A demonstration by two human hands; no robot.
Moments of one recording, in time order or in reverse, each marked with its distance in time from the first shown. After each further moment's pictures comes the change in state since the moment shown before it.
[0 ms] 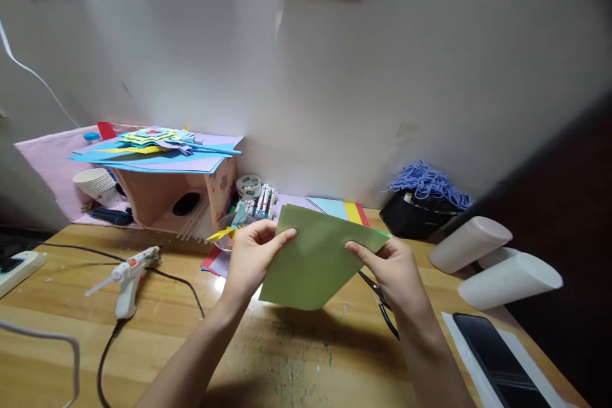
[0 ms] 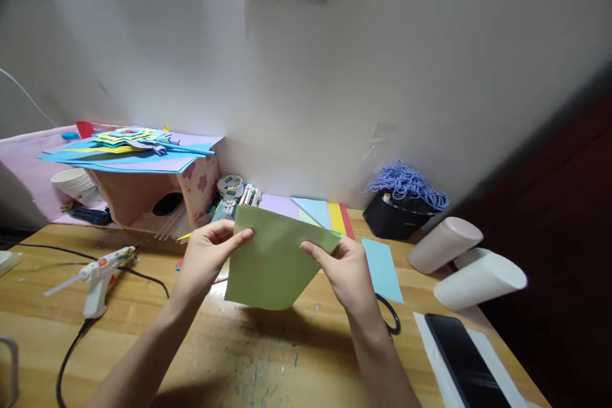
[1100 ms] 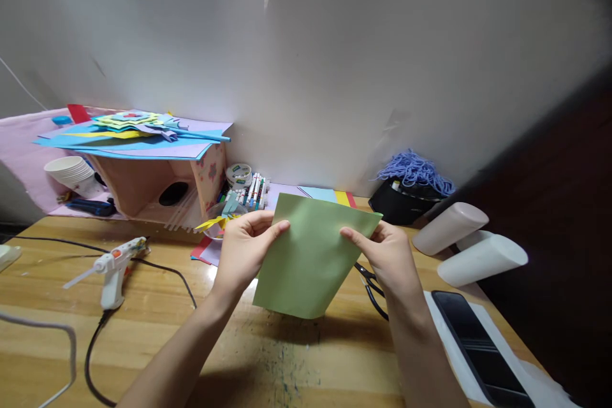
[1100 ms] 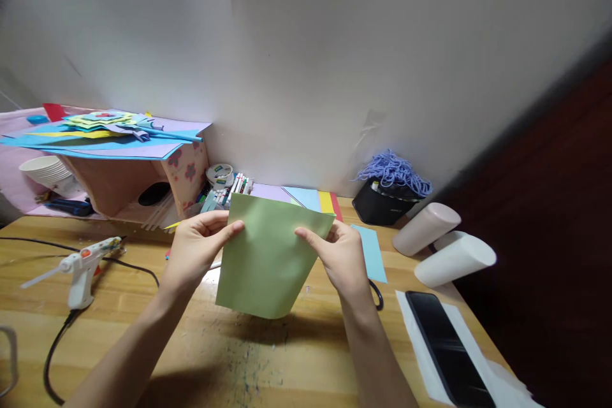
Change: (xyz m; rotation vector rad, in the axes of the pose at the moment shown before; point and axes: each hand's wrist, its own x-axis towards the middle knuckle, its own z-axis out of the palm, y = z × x) left_hand -0.008 0.003 0.006 -0.025 -0.014 0.013; right_hand -0.004 -0.005 -0.006 0.009 0.067 0.058
